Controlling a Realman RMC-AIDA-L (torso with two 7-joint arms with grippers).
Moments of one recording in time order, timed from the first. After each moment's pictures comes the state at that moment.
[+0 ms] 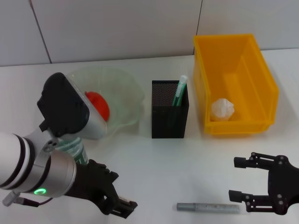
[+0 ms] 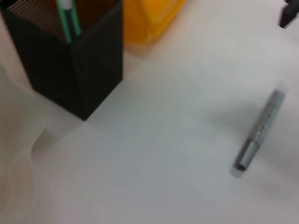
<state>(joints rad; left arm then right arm) -0.32 -2.08 1.74 1.66 2.40 1.46 -2.48 0.10 2.08 2.25 0.99 1.35 -1.72 1.25</state>
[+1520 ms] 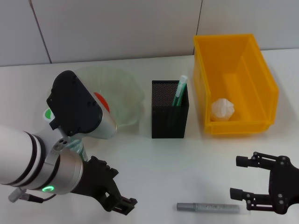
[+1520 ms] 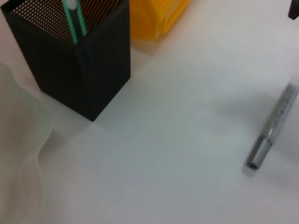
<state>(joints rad) -0.35 -2.08 1.79 1.67 2.48 1.44 -2.58 0.10 2.08 2.29 0.92 1.35 -1.71 1.19</state>
